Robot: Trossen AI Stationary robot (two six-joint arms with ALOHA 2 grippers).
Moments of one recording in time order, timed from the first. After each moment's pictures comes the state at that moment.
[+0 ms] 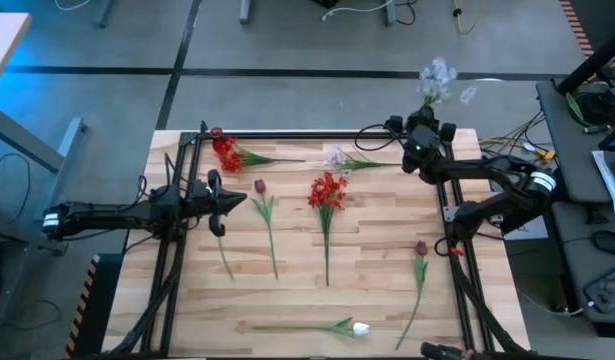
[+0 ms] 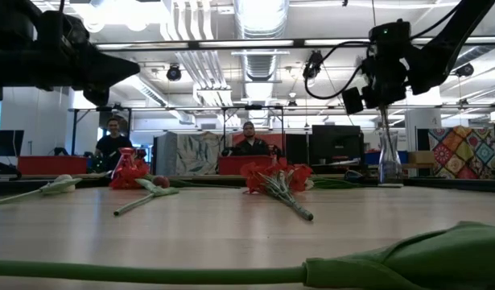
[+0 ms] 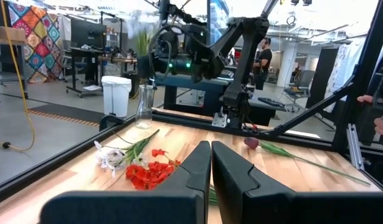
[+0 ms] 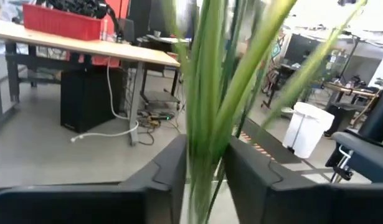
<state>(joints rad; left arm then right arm) 0.13 0.36 0.01 0.43 -0.07 -0.12 -0.70 1.40 0.51 0.94 1.20 -0.27</state>
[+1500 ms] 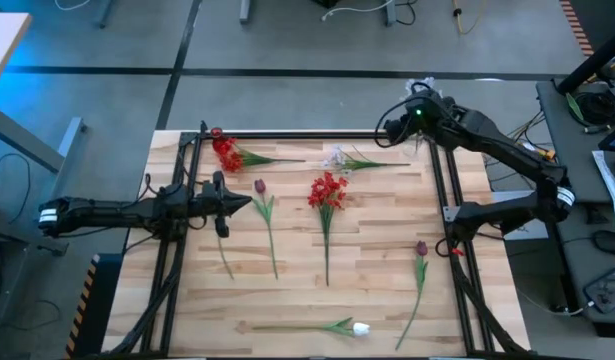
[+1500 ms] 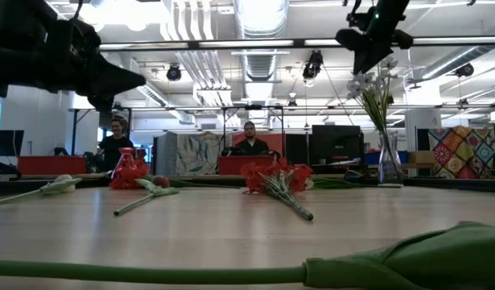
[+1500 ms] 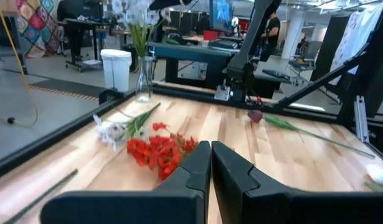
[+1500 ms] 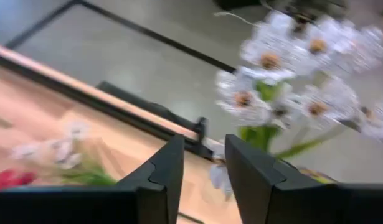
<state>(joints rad) 0.13 0.47 0.07 0.37 -0.06 -0.11 -0.62 1.21 1.30 -0.89 0.50 0.24</state>
